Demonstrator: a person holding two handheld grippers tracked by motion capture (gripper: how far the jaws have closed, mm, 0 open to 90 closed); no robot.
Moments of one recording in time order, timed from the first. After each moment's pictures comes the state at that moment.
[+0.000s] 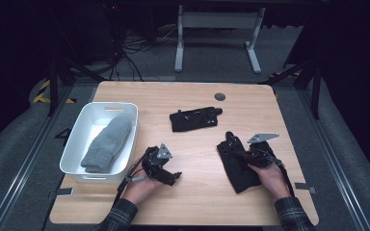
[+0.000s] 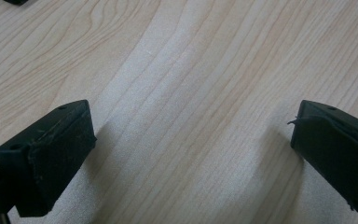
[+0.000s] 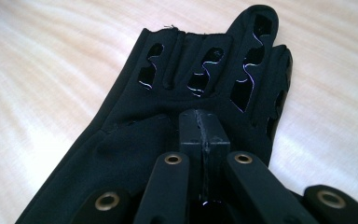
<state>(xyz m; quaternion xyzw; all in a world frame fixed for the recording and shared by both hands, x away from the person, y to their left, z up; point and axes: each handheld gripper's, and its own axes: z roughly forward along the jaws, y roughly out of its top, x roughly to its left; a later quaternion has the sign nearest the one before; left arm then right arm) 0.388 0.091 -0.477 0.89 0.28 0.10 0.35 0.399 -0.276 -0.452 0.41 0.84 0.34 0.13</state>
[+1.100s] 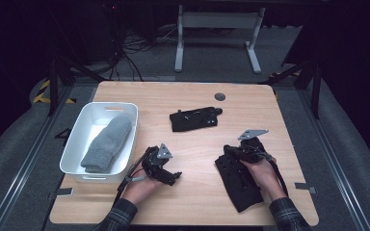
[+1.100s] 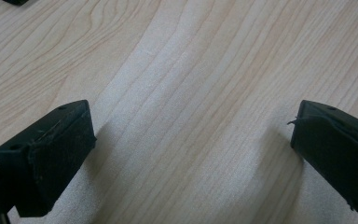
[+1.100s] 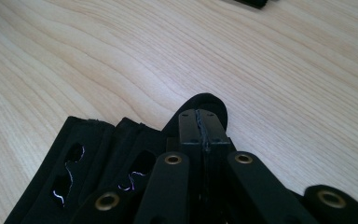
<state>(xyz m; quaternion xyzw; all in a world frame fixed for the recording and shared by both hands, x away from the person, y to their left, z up) 0.388 0.091 -0.477 0.89 0.28 0.10 0.35 0.417 -0.253 -0.449 0.38 0.85 0.34 0.15</state>
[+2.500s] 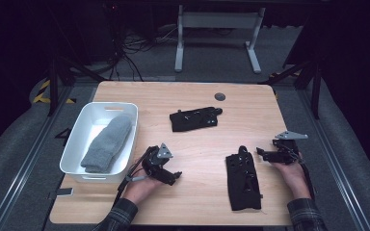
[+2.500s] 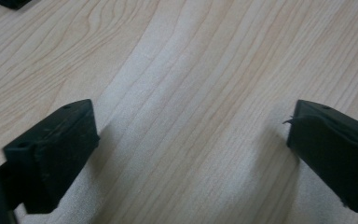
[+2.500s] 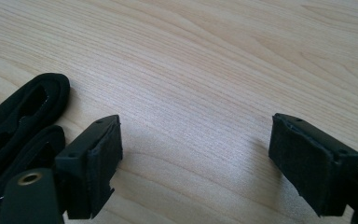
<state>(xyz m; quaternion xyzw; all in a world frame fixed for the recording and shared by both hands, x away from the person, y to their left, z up) 0.389 0.090 -0.476 0.89 0.28 0.10 0.36 0.415 -0.363 -0.466 0.49 0.77 0.33 0.23</state>
